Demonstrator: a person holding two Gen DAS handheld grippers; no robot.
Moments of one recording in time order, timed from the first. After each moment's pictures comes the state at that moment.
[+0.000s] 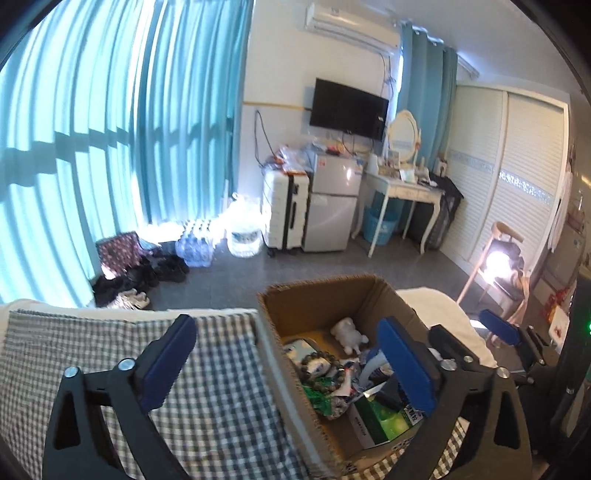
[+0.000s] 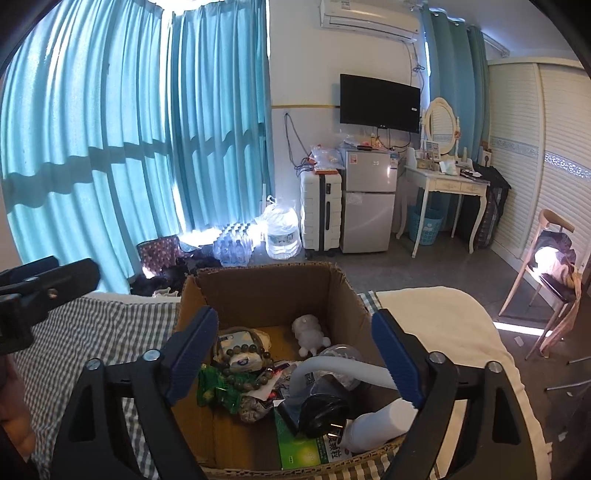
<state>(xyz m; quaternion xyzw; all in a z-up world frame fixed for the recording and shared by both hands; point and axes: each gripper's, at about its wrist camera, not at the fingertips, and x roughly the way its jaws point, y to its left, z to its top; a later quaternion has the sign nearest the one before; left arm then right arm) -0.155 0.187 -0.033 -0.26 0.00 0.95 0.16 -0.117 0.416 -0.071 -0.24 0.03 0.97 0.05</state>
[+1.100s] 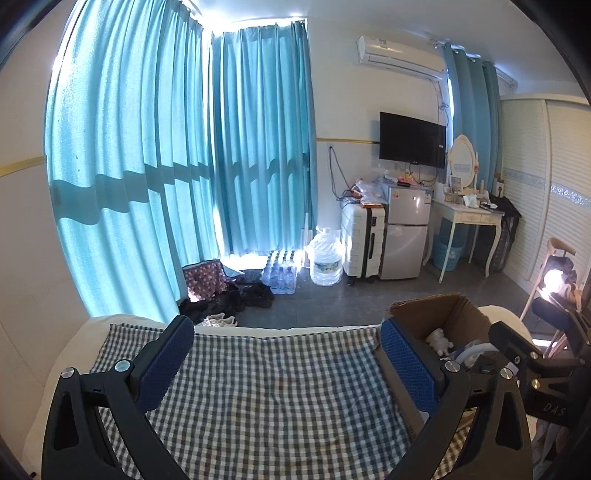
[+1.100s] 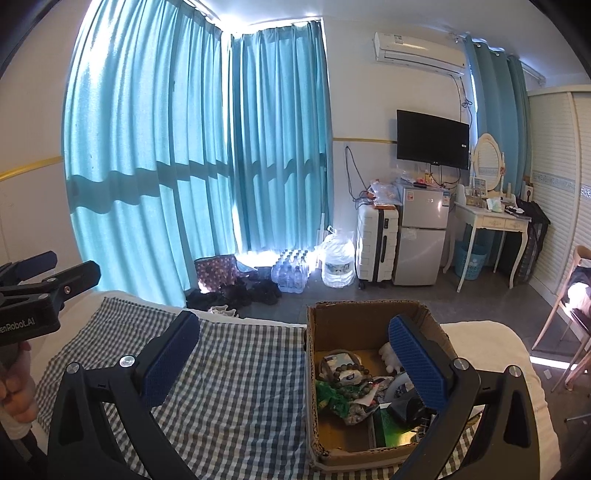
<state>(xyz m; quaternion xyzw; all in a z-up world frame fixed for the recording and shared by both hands) -0.094 0.050 0.008 -0.21 0.03 0.98 0.02 -0.064 0.289 -0.018 -0.19 0.01 0.98 -0.05</state>
